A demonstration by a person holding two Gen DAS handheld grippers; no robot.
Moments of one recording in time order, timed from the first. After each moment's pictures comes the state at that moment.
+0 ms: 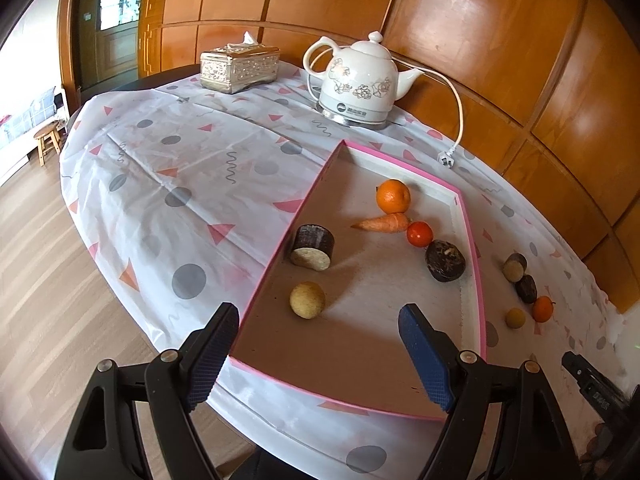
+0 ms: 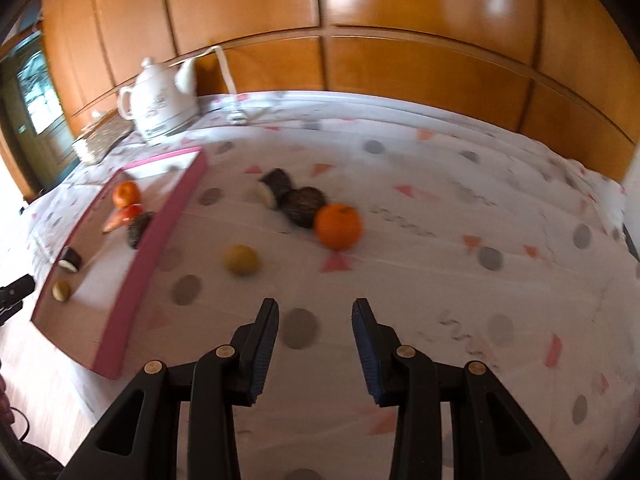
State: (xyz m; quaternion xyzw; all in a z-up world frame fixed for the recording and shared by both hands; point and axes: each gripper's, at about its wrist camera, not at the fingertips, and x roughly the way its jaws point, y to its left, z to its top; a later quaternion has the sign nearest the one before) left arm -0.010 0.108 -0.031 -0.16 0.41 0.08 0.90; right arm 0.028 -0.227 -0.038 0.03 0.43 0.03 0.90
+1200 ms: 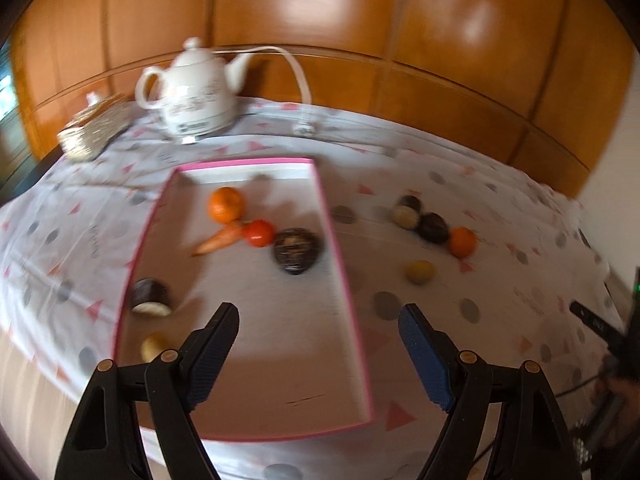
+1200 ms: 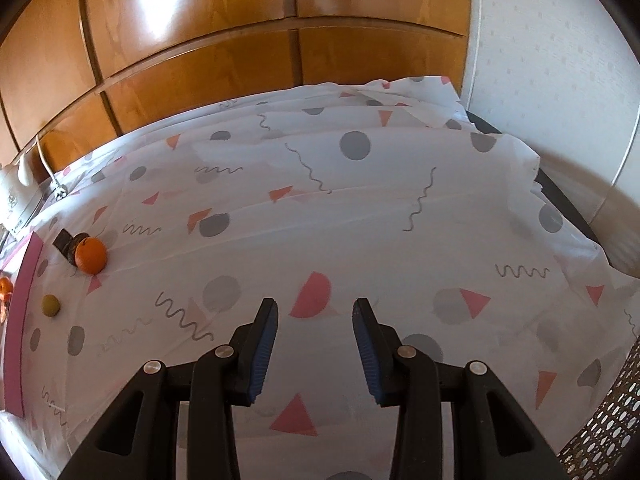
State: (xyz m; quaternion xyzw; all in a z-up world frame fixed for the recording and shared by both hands) left arm 0.029 0.000 -0.008 -0.02 0.42 -0.11 0.90; right arm -0.033 -0.395 -0.060 0.13 0.41 -0.21 0.88
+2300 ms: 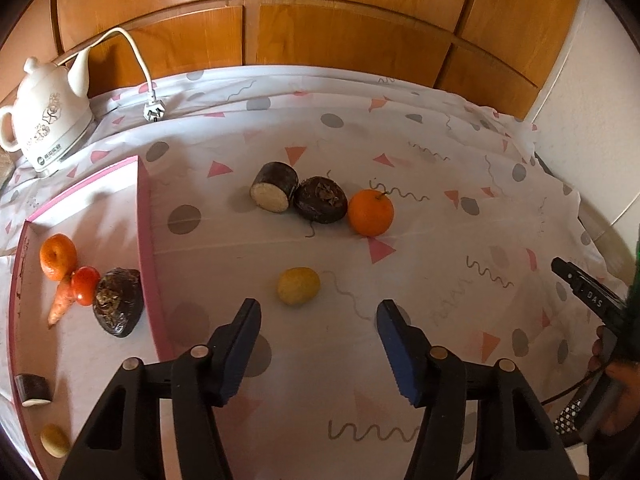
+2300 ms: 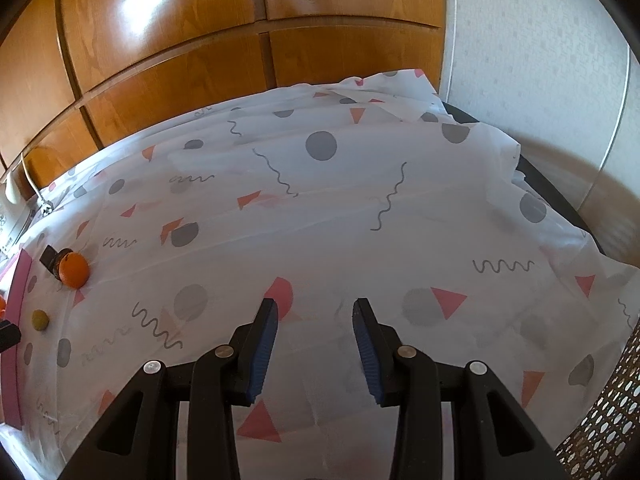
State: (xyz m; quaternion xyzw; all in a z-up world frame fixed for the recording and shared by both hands) left arm 0.088 -0.115 -0.044 0.05 0.48 -0.24 0.84; right arm -0.039 -0.415 -0.063 0.15 0.40 -0.23 0.87
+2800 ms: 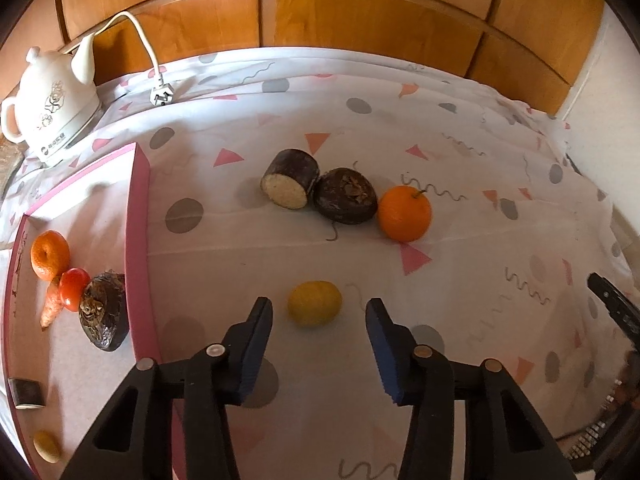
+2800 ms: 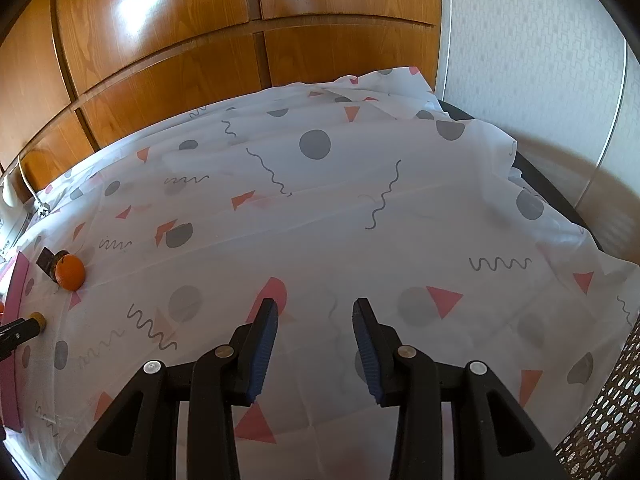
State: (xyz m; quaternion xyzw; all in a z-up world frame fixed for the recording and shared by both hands) left arm 0.111 -0.127 -0.069 0.07 0.50 -0.19 0.84; right arm -0.039 -0.417 -0.066 0.15 0.40 -0.24 0.87
